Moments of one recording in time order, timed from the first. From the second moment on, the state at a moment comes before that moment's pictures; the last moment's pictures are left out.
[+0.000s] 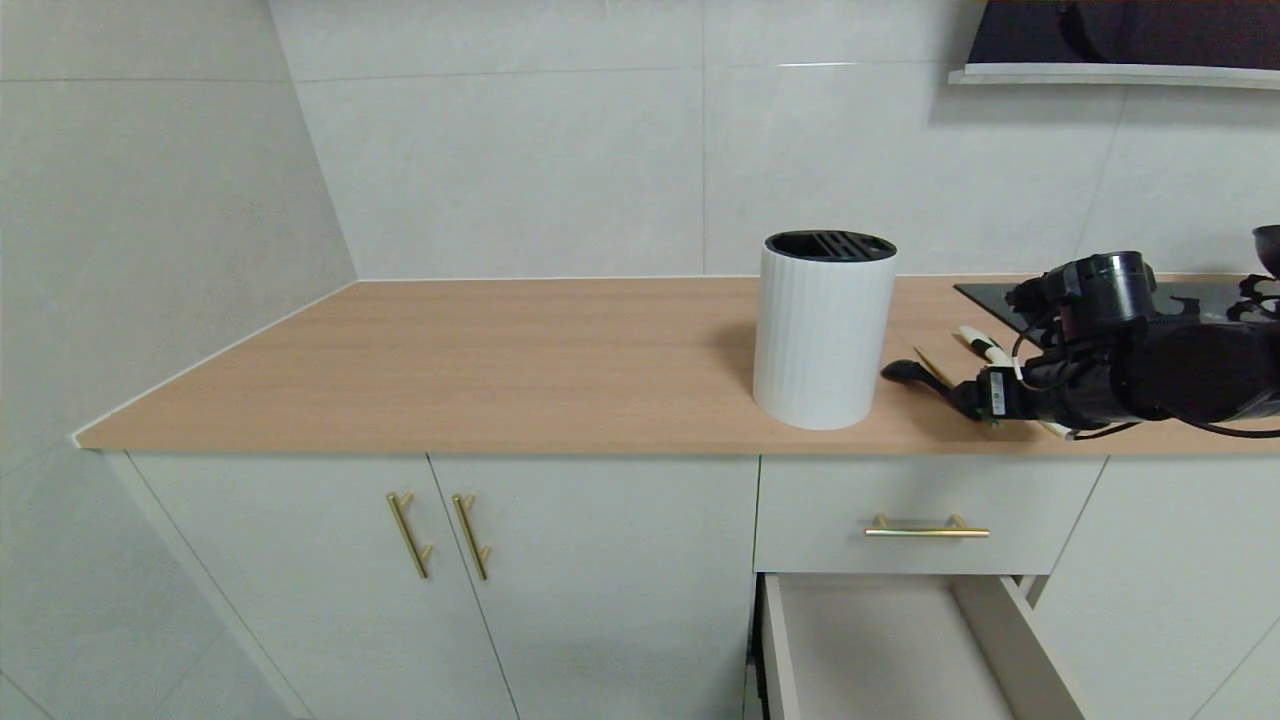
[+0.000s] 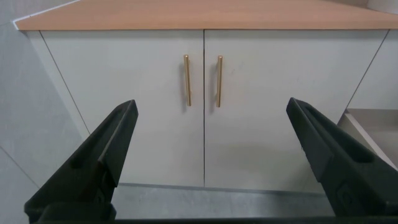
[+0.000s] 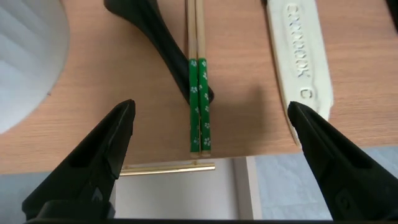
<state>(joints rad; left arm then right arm) 0.01 0.00 0.00 0.00 0.03 0.00 0.11 1.94 -1.25 -0.07 -0.21 0.09</state>
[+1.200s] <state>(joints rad) 0.01 0.00 0.00 0.00 0.03 0.00 0.11 1.97 -1.25 -0.07 -0.21 0.09</state>
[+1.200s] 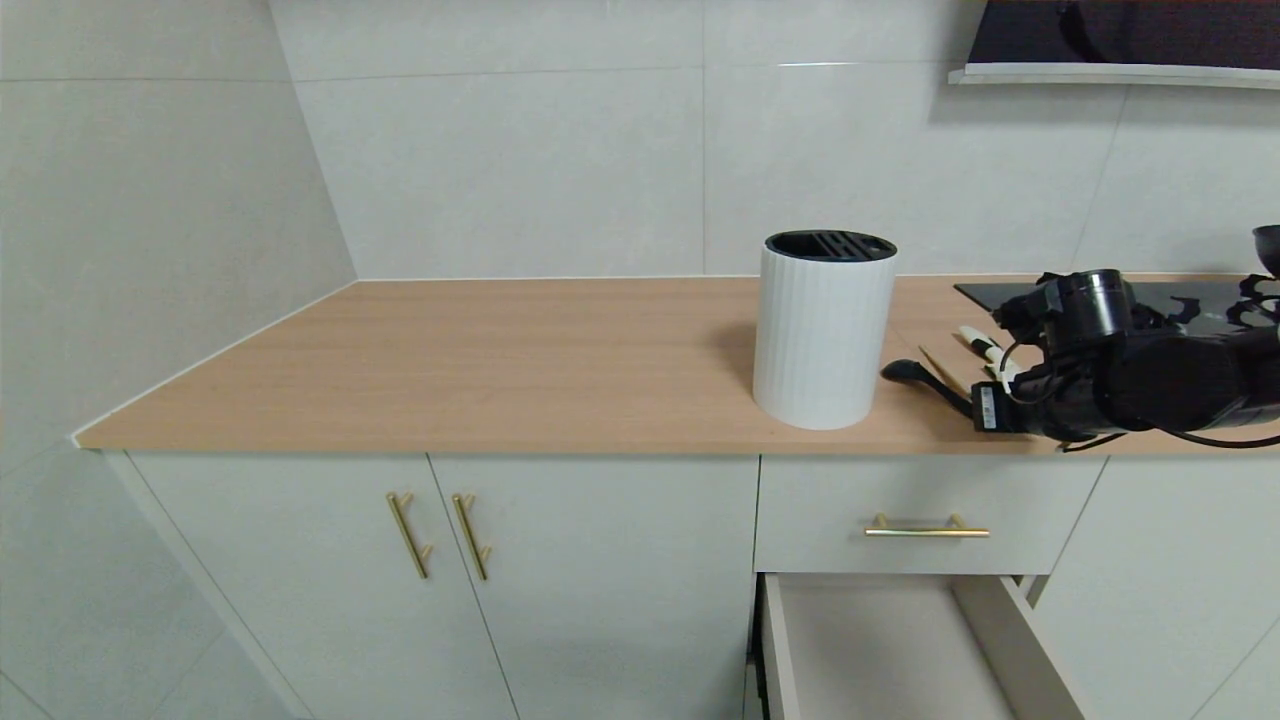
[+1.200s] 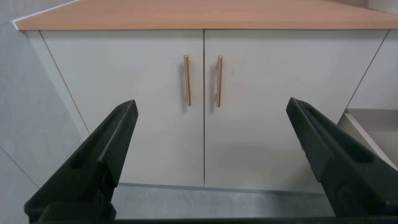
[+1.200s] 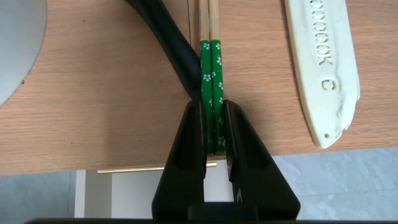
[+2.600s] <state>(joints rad) 0.01 0.00 0.00 0.00 0.03 0.00 0.19 1.26 -0.98 0.50 0.12 -0.02</state>
